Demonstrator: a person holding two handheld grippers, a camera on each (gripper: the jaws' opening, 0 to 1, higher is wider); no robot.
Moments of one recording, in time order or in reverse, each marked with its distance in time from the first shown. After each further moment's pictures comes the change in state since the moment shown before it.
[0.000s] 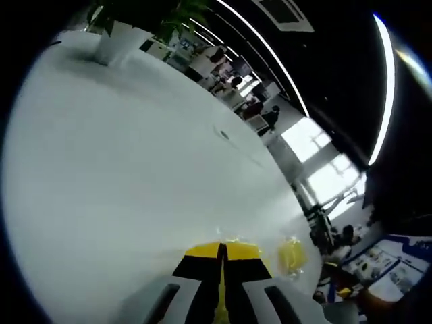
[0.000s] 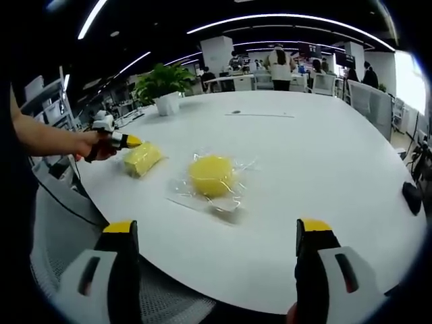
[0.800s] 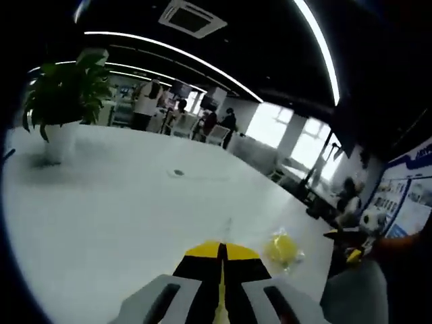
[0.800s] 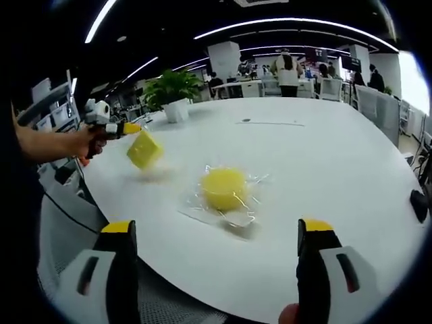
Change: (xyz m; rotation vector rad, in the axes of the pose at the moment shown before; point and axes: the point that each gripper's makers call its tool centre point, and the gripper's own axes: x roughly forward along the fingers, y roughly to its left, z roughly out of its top) left arm -0.030 -0.077 0.024 0.460 -0.084 -0.070; right arm 0.009 0.018 0.023 0.001 -0.057 0.065
